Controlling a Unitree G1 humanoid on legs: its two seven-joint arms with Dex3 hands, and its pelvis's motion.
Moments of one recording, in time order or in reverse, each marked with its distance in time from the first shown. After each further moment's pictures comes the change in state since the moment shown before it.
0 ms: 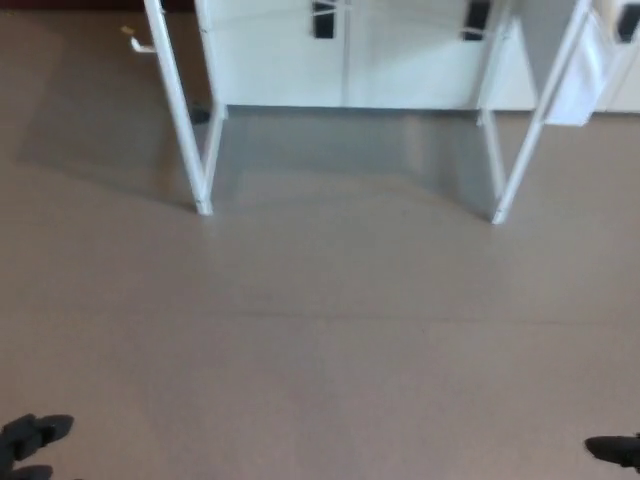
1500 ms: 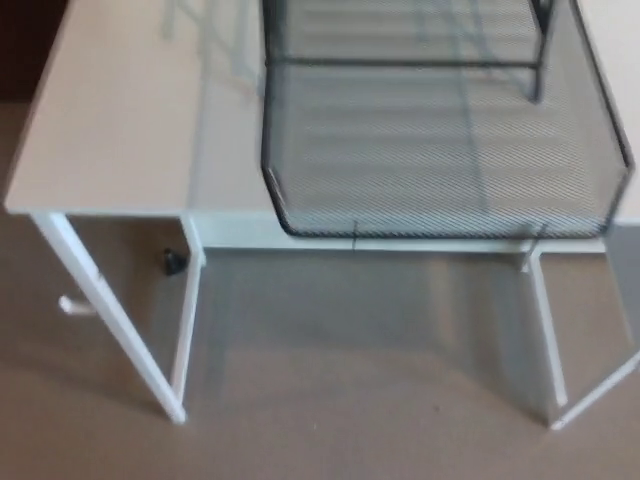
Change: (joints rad) left_arm 0.151 0.010 -0.044 0.014 0.023 -0.034 -0.001; right_arm 0.182 0.005 0.011 0.028 0.000 -0.026 0.010
